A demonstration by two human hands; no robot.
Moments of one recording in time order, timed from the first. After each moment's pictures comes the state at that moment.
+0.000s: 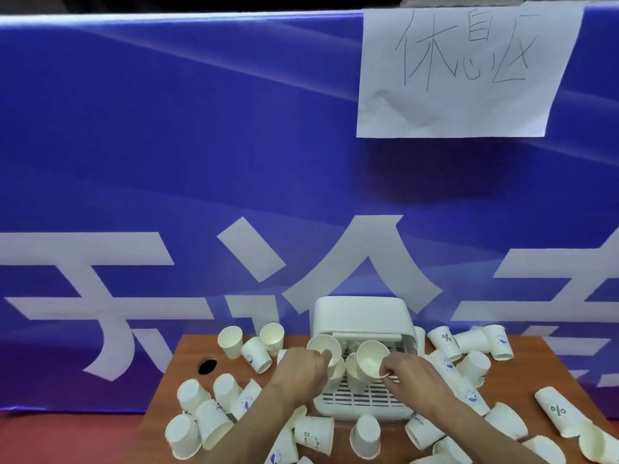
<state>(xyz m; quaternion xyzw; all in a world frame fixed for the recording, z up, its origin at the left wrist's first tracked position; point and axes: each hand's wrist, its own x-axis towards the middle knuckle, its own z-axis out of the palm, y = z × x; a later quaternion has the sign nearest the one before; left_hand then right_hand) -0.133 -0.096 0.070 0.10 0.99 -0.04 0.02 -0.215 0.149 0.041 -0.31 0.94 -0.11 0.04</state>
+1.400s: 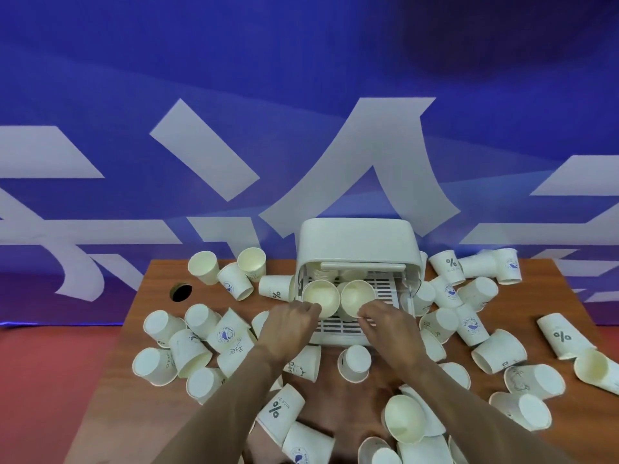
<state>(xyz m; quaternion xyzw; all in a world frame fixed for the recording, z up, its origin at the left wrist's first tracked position) -0.151 -0.094 -0.024 0.09 1.00 0.03 -0.02 -0.219 0.125 -0.058 -0.28 0.94 -0.21 -0.04</state>
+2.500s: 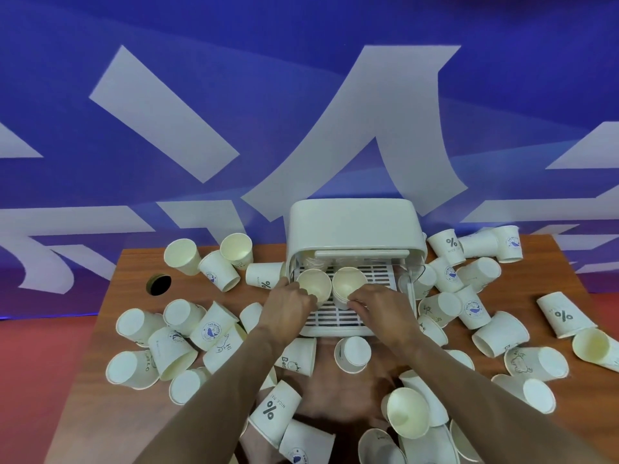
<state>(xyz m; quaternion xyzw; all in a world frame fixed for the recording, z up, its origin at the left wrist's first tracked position) -0.196 -0.106 -0.091 0.12 0.99 -0.04 0.04 -0.250 0.110 -0.076 -0.27 0.95 -0.13 0.09</state>
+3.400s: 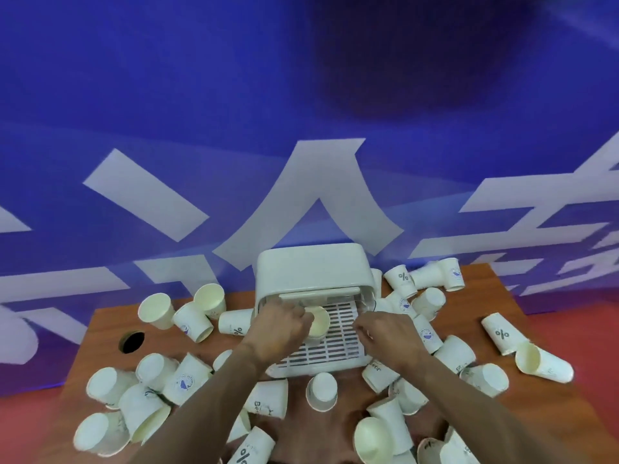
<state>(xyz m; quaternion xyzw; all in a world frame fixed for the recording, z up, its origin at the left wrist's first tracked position) -0.219 -0.072 0.001 0.24 0.97 -0.05 -0.03 -0.256 0.178 -0.006 -0.27 0.96 -0.04 0.05</state>
